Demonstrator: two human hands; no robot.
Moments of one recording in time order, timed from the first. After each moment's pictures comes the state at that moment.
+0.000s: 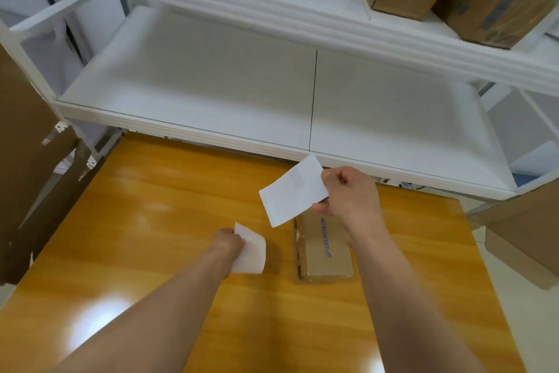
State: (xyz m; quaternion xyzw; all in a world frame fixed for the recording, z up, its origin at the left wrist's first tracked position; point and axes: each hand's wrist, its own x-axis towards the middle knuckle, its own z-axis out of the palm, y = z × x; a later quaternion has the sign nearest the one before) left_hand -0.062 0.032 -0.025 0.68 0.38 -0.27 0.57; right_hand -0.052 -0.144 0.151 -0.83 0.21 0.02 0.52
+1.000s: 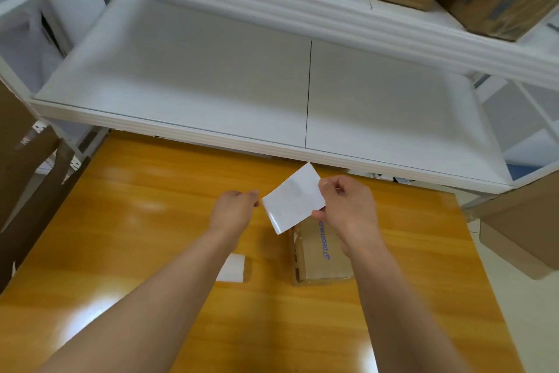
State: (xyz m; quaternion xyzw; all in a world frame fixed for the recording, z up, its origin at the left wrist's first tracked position) left_hand -0.023 0.019 0.047 0.73 0.28 -0.17 0.60; right_hand -0.046 -0.145 0.131 -0.83 0.25 0.03 0.49
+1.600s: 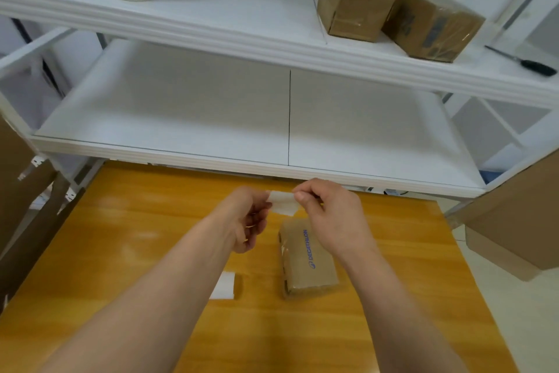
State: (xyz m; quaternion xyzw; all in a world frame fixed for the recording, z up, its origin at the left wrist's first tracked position) left_hand -0.025 -0.006 0.123 0.56 0.33 -0.38 0.66; right_hand -0.077 -0.165 0.170 -0.94 -0.01 -0.05 0.33
